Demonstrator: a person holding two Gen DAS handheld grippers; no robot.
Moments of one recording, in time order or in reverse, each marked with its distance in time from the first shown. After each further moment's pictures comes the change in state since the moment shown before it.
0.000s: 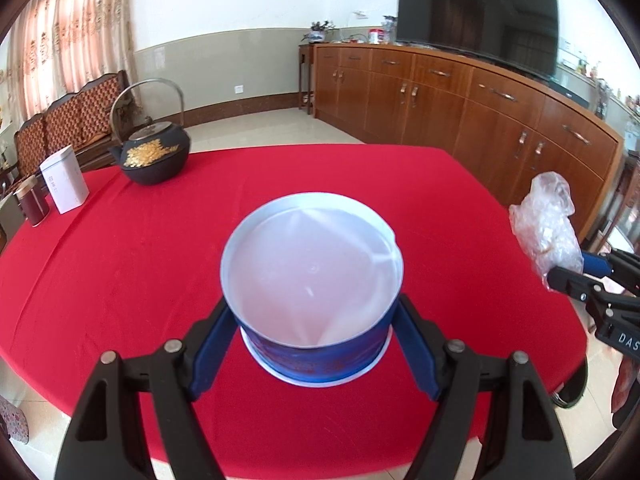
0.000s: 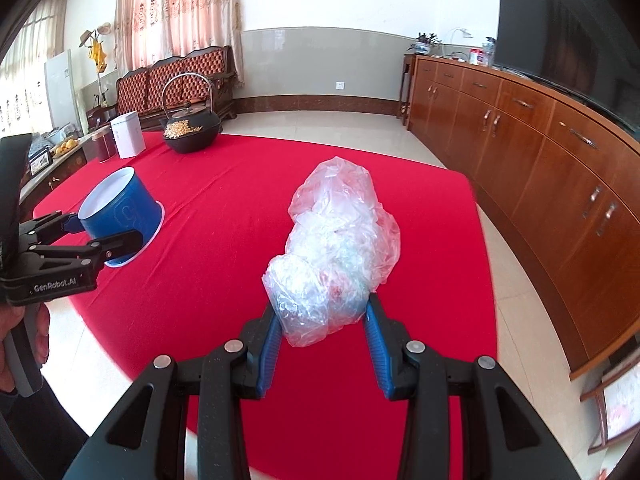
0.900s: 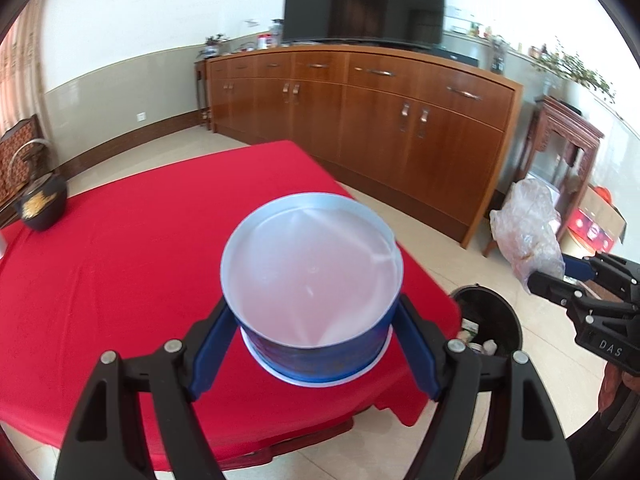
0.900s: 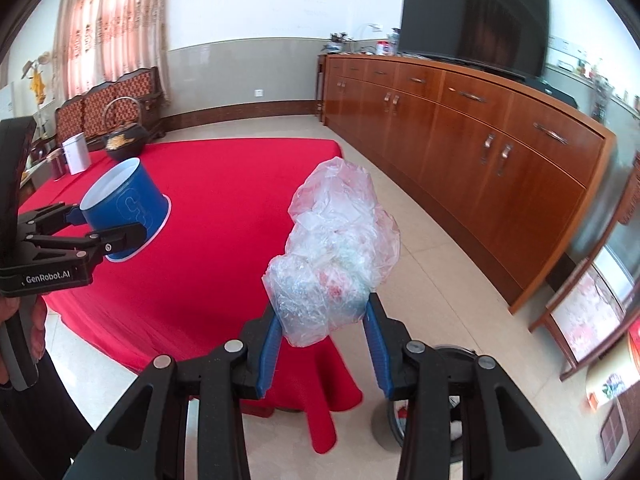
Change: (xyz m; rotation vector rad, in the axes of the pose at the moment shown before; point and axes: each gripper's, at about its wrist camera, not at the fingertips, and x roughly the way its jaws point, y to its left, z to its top) left arm -0.027 -0.165 -0.023 0.203 -0.019 -0.274; right arm -0.141 -0.093 -0.119 0.163 -0.017 -0.237
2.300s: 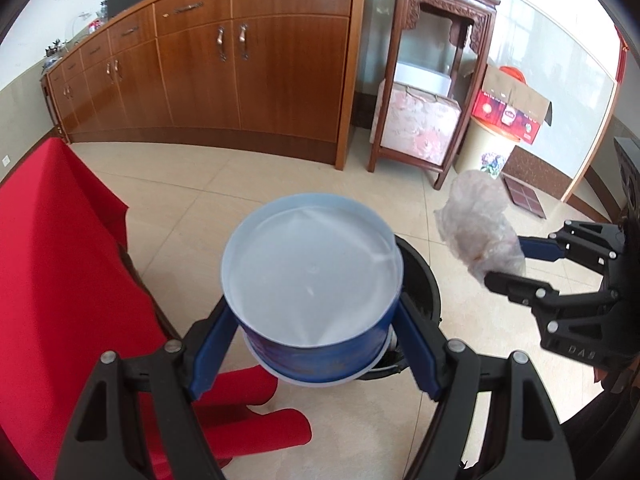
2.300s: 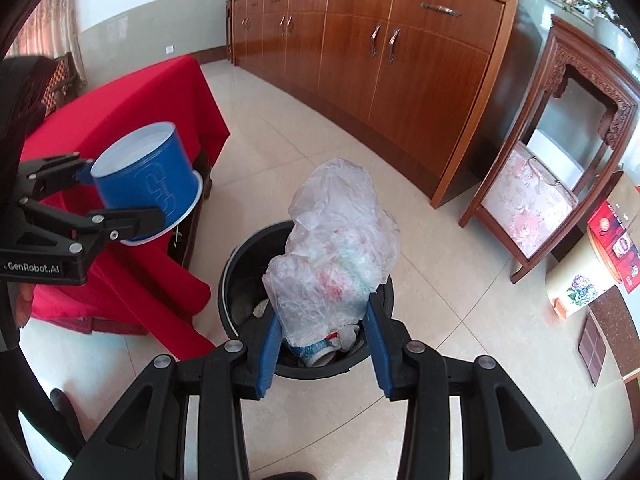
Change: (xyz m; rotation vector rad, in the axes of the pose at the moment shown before) left arm 0.127 -0.224 -0.027 0.324 0.214 -0.328; right arm 0.022 -0.210 -0.149 0.156 0.237 -0.181
